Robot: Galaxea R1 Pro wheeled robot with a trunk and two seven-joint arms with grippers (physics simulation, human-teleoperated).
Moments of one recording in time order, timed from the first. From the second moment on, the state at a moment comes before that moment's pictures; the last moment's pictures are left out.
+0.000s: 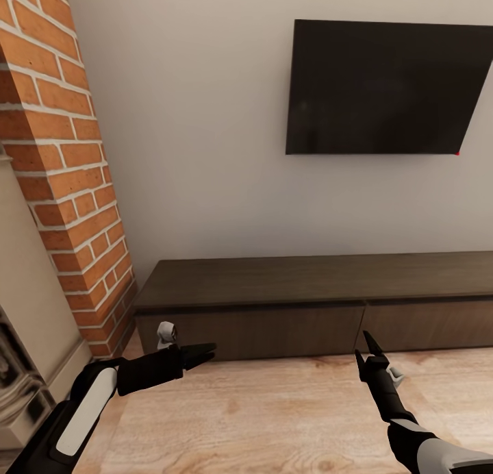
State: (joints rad) left arm -0.33 0.19 -0.10 -1.34 0.86 0.99 -0.82; right arm -0.69 -0.18 0.14 0.05 -1.72 0.16 1.10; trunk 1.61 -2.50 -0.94
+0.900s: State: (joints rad) left arm -0.33 0.19 -0.10 -1.34 0.86 0.99 -0.82; right arm -0.69 -0.18 0.14 0.05 -1.72 0.16 1.10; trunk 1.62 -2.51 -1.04
